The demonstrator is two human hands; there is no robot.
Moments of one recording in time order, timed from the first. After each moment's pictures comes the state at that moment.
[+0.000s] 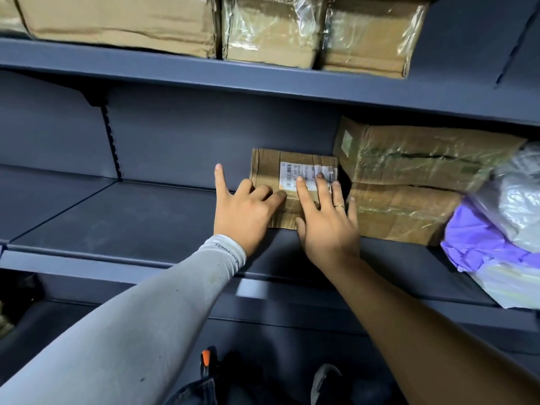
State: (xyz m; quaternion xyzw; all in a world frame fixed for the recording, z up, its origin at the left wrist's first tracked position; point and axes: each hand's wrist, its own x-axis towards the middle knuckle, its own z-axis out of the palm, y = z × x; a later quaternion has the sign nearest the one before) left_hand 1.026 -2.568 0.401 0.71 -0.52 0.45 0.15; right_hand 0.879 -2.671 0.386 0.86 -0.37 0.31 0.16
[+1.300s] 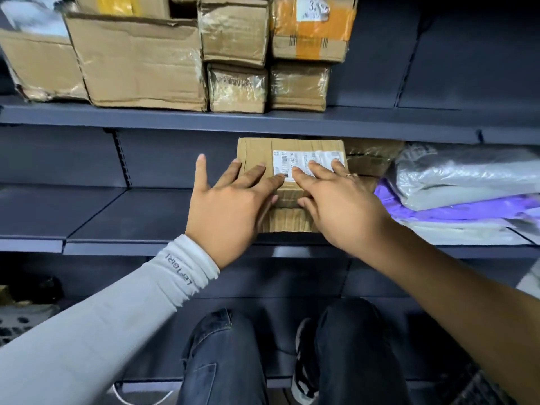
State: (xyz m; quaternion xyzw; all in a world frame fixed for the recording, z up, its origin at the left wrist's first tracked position) left_hand 0.876 -2.388 0.523 0.71 -0.57 0.38 0.17; right_hand 0.710 -2.485 0.564 0.92 -0.36 0.13 0.09
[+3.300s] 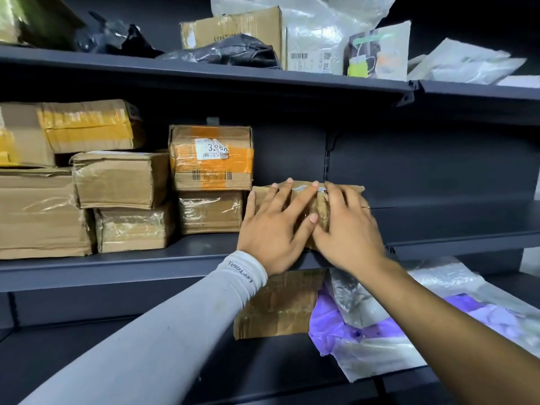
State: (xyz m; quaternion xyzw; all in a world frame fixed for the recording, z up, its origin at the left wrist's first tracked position) left_hand 0.788 -2.640 0.662 0.60 -0.68 0.27 0.32; right_hand 0.630 -2.686 0.672 0.80 -0.45 0.41 0.03
